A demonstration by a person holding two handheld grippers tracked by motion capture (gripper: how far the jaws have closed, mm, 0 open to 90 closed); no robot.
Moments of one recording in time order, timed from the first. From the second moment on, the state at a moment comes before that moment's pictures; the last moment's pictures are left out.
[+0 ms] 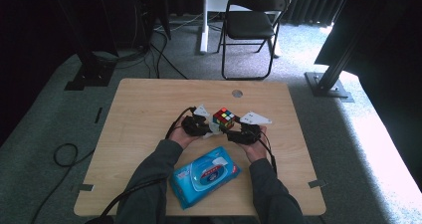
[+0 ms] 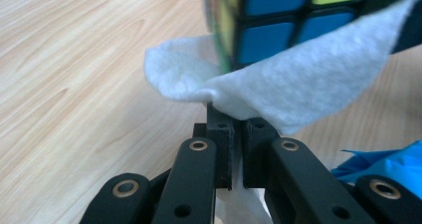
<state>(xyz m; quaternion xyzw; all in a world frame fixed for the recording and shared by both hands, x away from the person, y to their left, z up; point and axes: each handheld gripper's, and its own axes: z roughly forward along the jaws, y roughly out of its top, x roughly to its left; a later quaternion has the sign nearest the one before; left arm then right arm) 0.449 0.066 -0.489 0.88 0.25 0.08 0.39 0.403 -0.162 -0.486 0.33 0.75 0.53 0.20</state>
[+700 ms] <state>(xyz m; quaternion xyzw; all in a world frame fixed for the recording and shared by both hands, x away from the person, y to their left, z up) 0.449 0.068 -0.492 0.88 0.26 0.08 0.39 0.402 -0.160 -0.486 0.33 0.75 0.53 0.21</state>
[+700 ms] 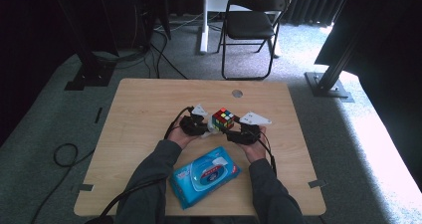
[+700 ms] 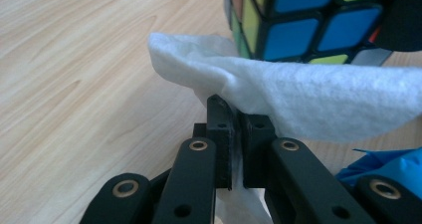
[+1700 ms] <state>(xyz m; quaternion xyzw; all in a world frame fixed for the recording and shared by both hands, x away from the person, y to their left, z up) 0.429 0.035 -0.487 0.90 0.18 0.03 0.40 0.403 -0.161 -0.487 0.35 0.74 0.53 0.21</state>
